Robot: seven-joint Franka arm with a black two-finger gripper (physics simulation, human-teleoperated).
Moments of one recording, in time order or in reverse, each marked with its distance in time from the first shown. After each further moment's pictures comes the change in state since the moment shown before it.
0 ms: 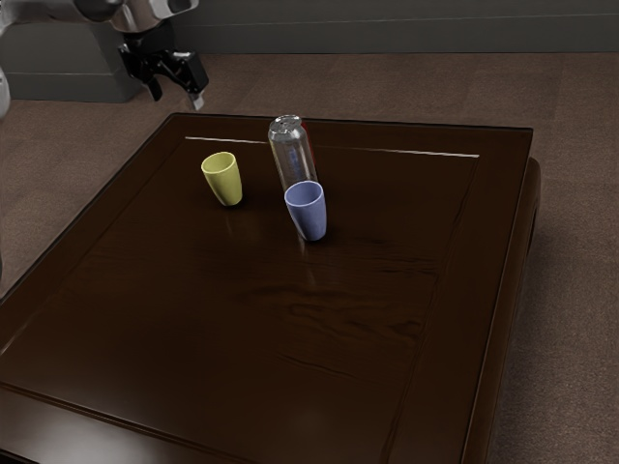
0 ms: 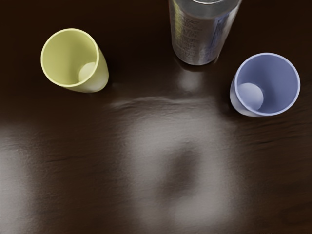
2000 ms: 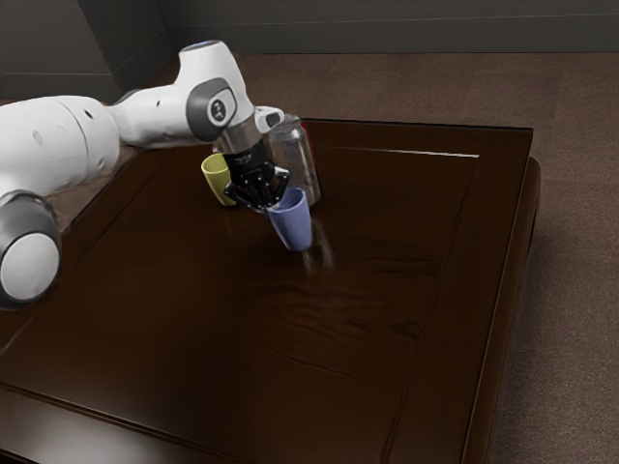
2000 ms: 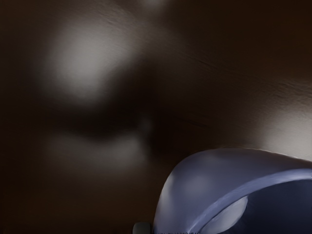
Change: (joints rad) arm 0.112 0.183 -0.211 -0.318 -0.235 0.308 -0.536
